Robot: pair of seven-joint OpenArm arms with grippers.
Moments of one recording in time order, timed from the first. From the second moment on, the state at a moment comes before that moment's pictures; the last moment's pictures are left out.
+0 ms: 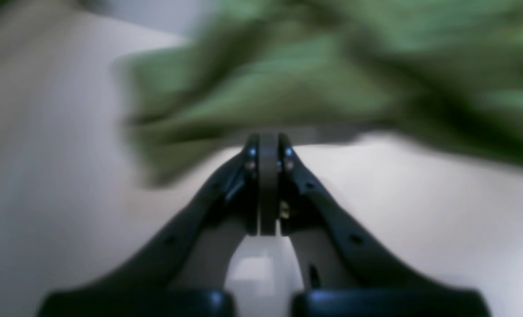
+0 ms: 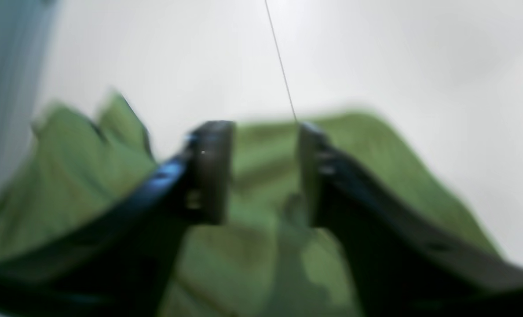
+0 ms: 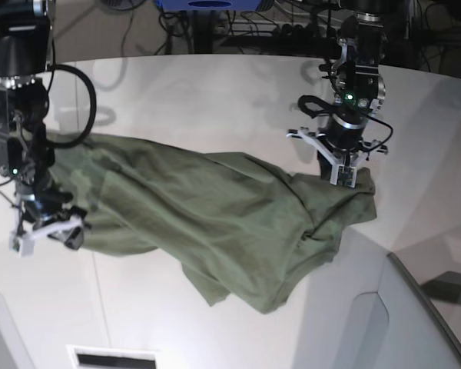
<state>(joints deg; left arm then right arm) 12.4 -7.7 -4.1 81.4 0.8 -5.7 13.3 2.9 13.0 4.6 76.5 34.8 0.7 -23.2</state>
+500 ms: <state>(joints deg) 8.9 -8.4 -0.4 72.5 -16.2 -4.8 14.2 -2.9 14.2 4.8 77.1 34.9 0.9 -24.2</state>
